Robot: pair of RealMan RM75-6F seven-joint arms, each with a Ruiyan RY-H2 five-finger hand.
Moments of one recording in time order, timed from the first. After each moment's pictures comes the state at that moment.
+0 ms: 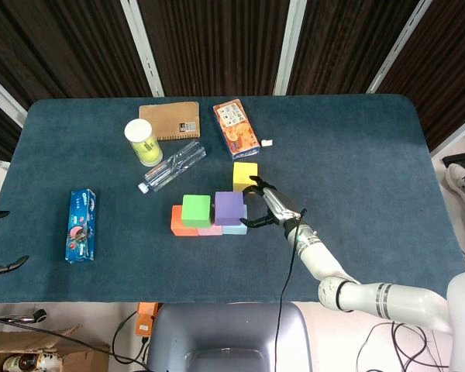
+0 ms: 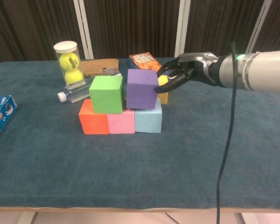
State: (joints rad) left arm -0.20 -1.04 -0.09 -1.34 1.42 1.30 -0.49; right arm 0.96 -1.46 0.28 -1.57 -0.61 0.76 0.02
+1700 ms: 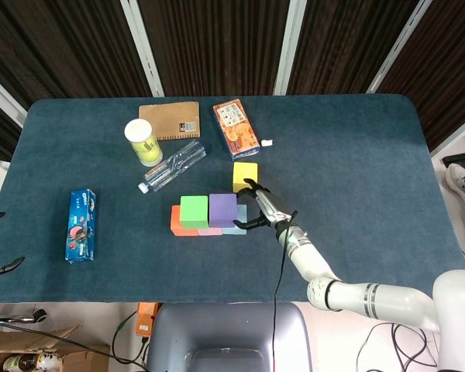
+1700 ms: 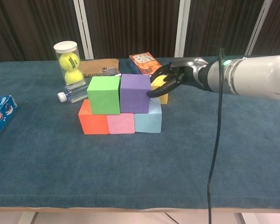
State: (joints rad) left arm -0.19 -1.05 -0.08 -1.30 1.43 1.31 -0.55; right arm 0.98 -1.52 0.30 -1.55 -0.53 0.78 -0.07
